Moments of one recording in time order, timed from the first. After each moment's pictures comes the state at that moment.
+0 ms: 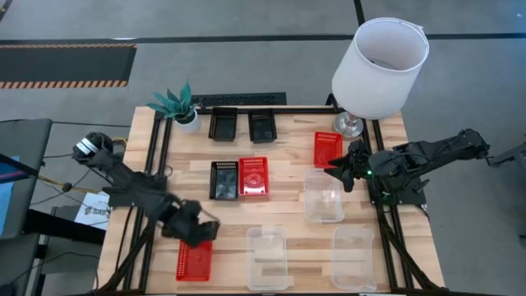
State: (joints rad) left arm -0.68 1.39 1.00 -0.83 -0.02 -2.16; right arm 0.29 0.72 0.78 -0.58 0.47 0.84
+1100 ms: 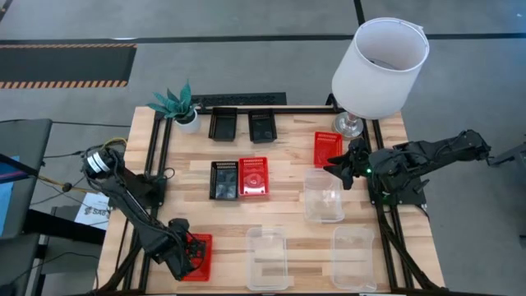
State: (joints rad) left arm -0.91 1.63 1.00 -0.89 -0.02 -2.36; right arm 0.27 0.72 0.78 -0.56 0.47 0.84
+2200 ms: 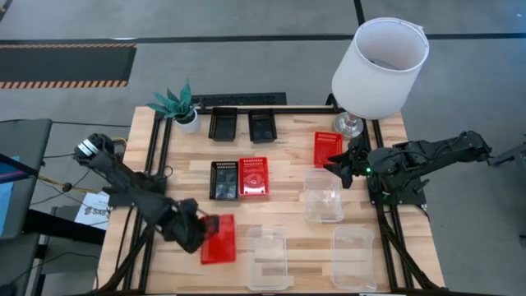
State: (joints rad) left arm -0.67 1.40 1.08 -0.92 -0.19 -2.32; right arm 0.25 0.72 0.78 -0.57 0.47 0.80
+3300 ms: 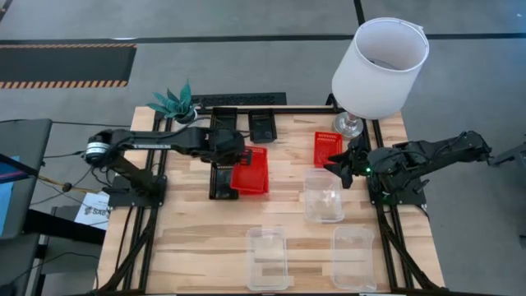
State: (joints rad) left arm 0.14 1.52 1.25 -0.85 -0.17 -1.21; right arm 0.25 0.72 0.78 -0.56 0.47 0.79
